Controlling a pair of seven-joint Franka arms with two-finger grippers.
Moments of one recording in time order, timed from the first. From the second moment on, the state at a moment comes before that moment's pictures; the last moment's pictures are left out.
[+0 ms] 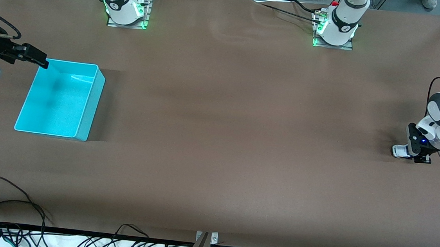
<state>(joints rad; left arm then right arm) 0.55 0.62 -0.08 -1.92 0.26 2.63 1.86 -0.17 0.06 0.18 -1.56 -0.02 1.51 0.06</state>
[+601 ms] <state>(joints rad) 0.56 0.66 -0.11 -1.84 0.26 2.40 1.89 -0.17 0.06 0.18 -1.56 -0.02 1.51 0.06</state>
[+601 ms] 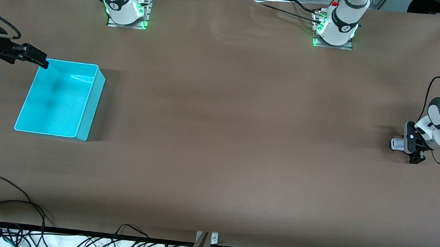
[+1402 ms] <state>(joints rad) 0.56 0.53 -0.21 -1.70 0.26 1.90 1.60 -0.17 0.06 0.18 -1.56 -0.02 1.51 0.06</state>
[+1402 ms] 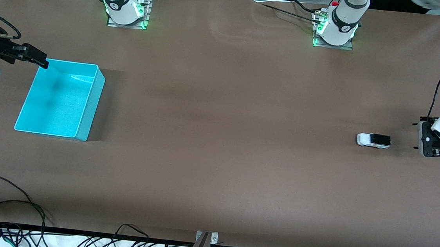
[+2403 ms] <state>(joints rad) 0.56 0.42 -0.57 -1.62 0.26 1.54 0.84 -0.17 0.06 0.18 -1.56 -0.02 1.51 0.07</state>
